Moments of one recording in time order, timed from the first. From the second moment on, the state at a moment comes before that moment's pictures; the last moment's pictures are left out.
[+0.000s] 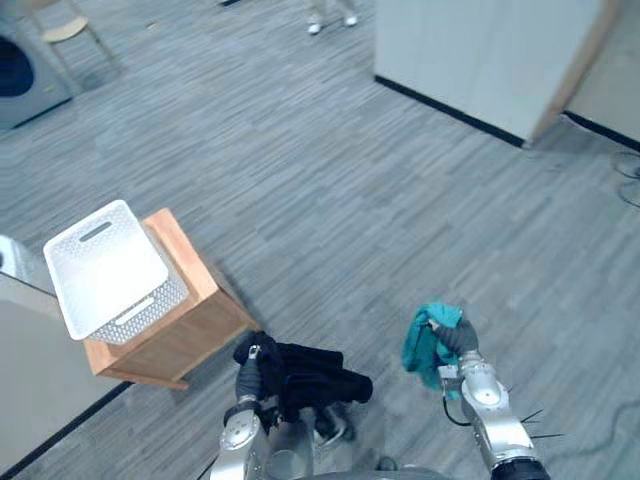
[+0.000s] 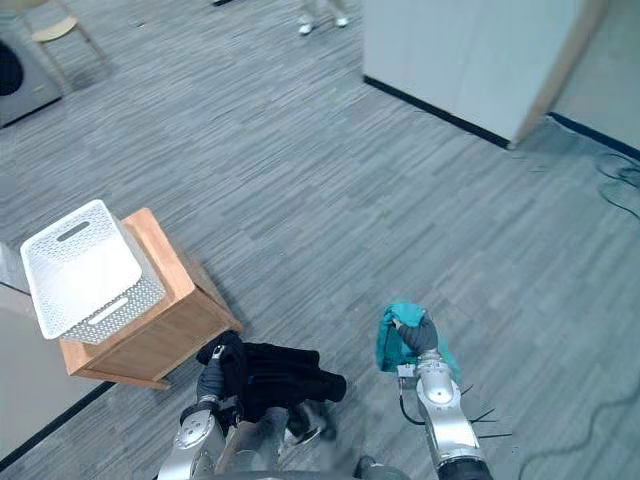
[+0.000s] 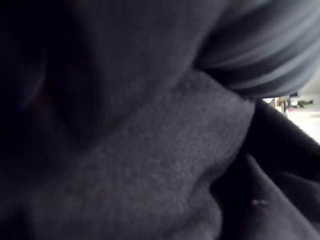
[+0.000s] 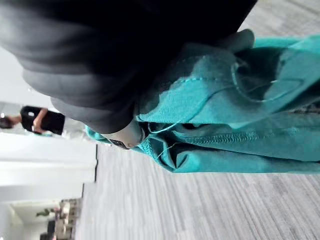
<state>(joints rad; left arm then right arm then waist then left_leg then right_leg) 0.21 -0.06 0.02 0.34 -0.20 -0.05 0.18 0.06 -0.19 0.02 0.25 -0.05 -0.02 -0.13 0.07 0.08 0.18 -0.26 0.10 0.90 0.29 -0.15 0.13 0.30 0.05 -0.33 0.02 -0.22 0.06</state>
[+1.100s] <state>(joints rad) 0.28 -0.06 0.05 0.33 -0.16 -0.05 0.17 0.06 -0.16 -0.04 0.09 -0.13 -0.04 -0.15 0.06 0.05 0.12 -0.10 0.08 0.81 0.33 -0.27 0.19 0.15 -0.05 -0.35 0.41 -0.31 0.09</state>
